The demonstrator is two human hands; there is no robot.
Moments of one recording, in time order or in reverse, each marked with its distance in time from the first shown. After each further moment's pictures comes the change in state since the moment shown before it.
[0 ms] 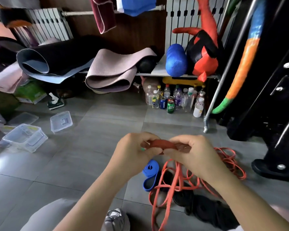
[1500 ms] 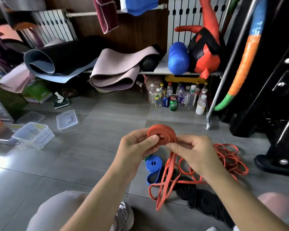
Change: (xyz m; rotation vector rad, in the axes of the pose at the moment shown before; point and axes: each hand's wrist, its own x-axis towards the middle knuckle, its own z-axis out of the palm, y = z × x) left_hand -0.021 -0.008 0.008 -0.970 0.017 -0.276; right_hand -0.018 -0.003 0.016 0.385 0.055 0.041
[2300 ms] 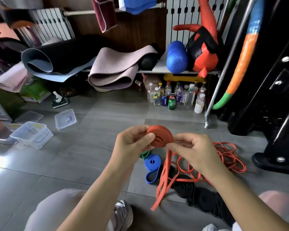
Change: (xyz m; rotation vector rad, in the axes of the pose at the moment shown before) left_hand -0.003 0.001 -0.002 0.150 0.063 0.116; right_hand -0.002 0.006 -0.006 -0.088 0.021 -0.006
